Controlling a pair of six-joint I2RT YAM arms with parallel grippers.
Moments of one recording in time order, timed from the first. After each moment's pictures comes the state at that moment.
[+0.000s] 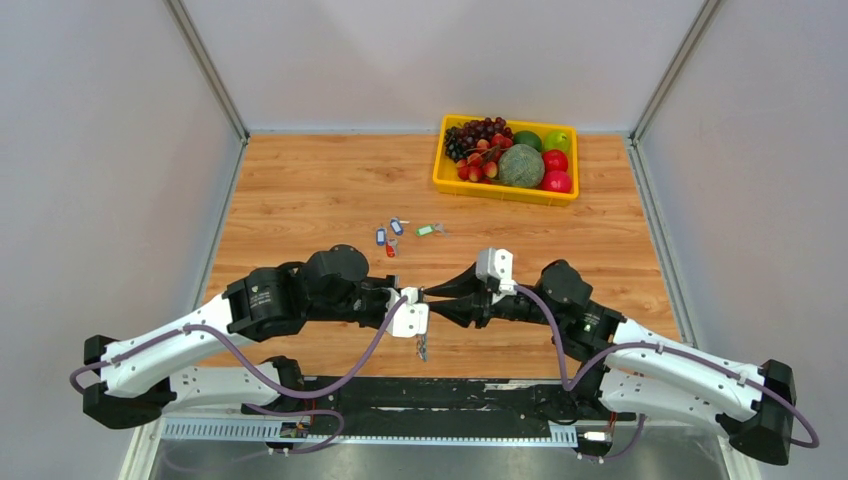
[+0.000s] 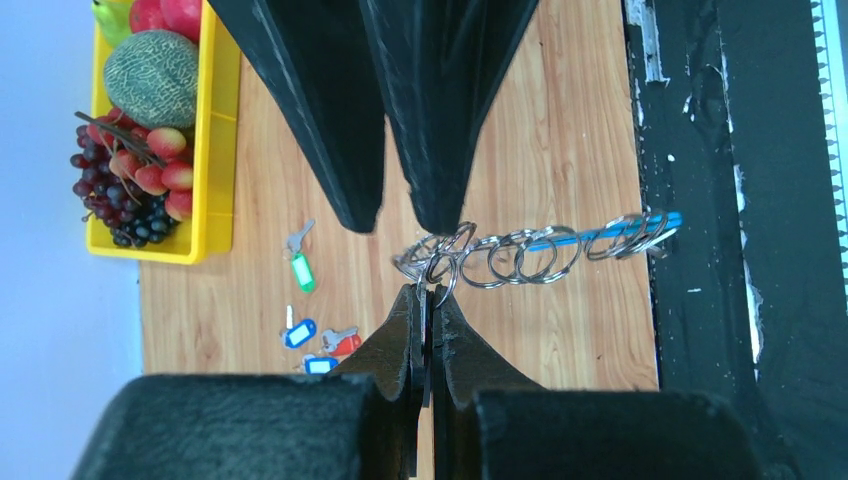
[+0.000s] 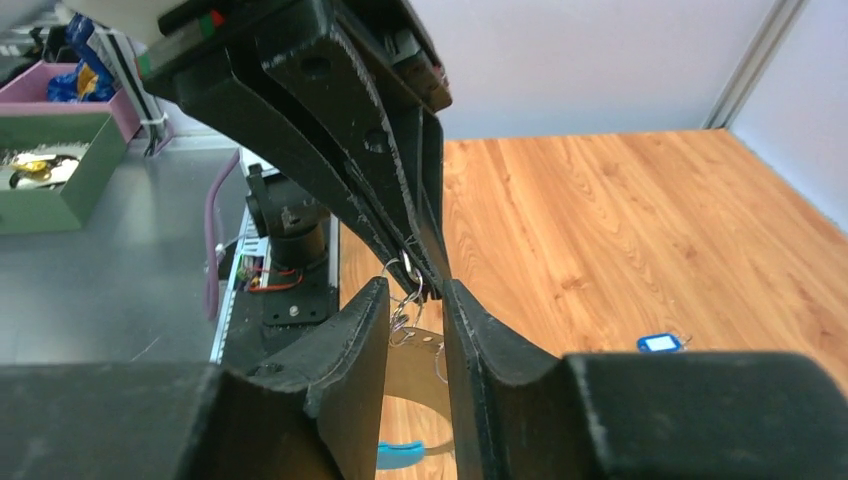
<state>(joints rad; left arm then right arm) -1.20 0.94 1.16 -0.80 0.11 0.63 1.07 0.80 0.64 0.30 -0.36 0.00</state>
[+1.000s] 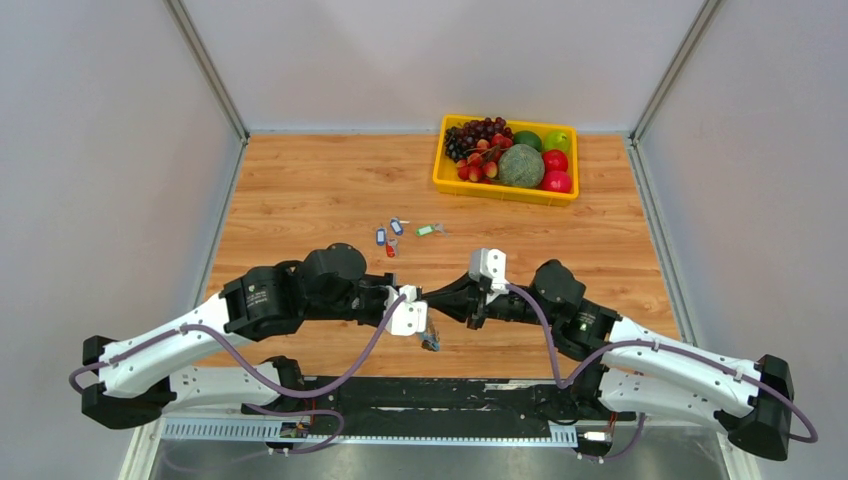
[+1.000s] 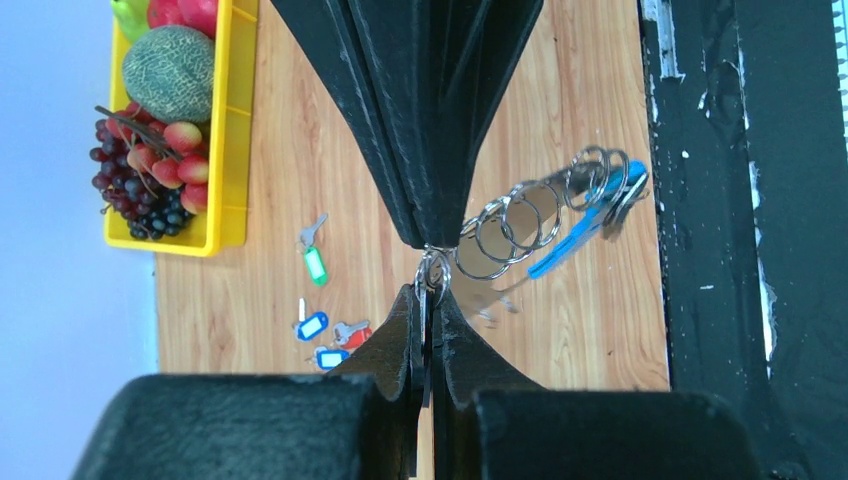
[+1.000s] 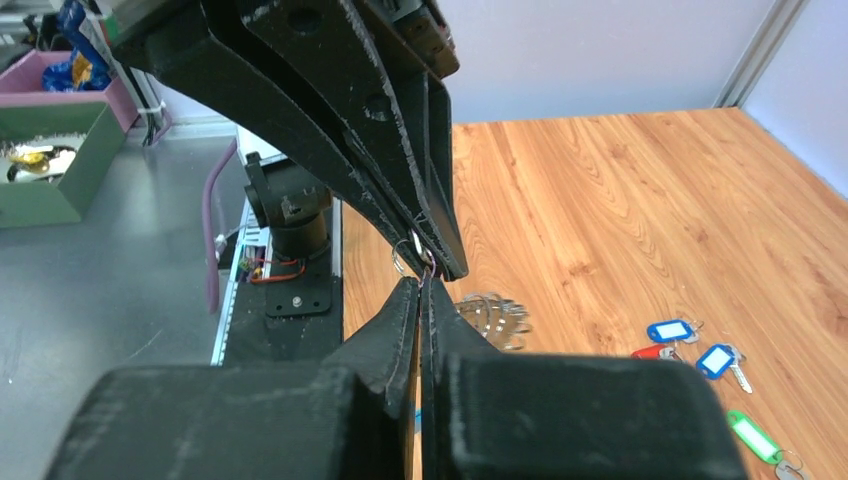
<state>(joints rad) -1.20 0.94 1.18 -0.83 0.09 0.64 1.09 0.86 0.66 0.25 -0.36 -0.01</state>
